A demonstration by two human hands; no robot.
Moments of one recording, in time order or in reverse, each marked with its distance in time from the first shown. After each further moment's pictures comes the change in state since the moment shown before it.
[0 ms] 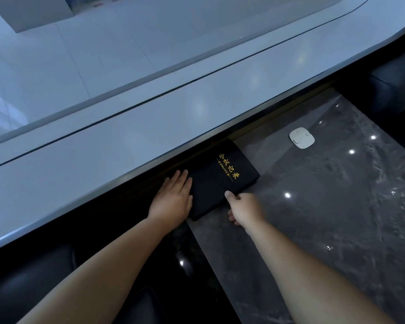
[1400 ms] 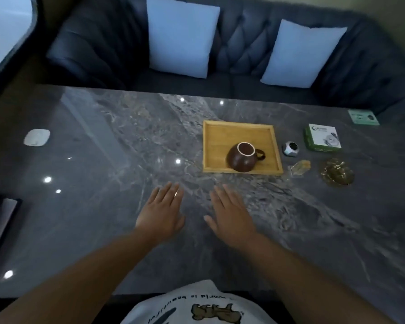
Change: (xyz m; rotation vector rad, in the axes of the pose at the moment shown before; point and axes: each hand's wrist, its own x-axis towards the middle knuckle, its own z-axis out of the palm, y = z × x) left_hand -0.138 0.436 0.042 0.219 -0.190 1.076; right_hand -0.303 0.386 -0.186 -0.546 0.683 -0.016
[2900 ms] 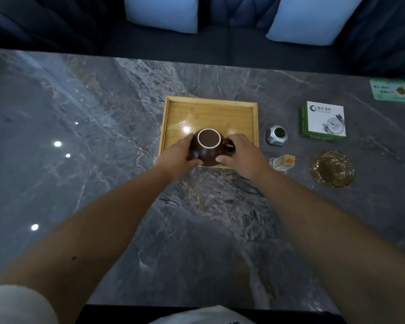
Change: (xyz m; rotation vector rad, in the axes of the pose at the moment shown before) left_hand 0.230 0.088 0.025 -0.566 -0.070 -0.268; right_hand 0.121 0.237 0.003 0.452 -0.103 0.156
